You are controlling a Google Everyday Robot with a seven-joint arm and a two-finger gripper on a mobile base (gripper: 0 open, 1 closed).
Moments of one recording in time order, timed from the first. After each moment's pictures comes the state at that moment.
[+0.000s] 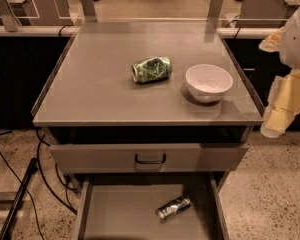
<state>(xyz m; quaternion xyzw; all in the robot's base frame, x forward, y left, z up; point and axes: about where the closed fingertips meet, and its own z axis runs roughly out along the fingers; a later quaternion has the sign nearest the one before) 0.438 -0.216 0.977 -0.60 0.78 -0.04 0.16</state>
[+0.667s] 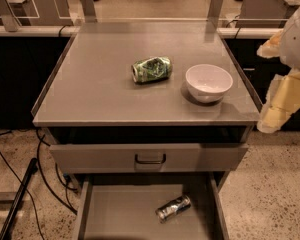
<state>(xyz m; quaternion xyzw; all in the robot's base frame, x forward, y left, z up) 0.438 -0.217 0.977 -0.60 0.78 -0.04 0.16</state>
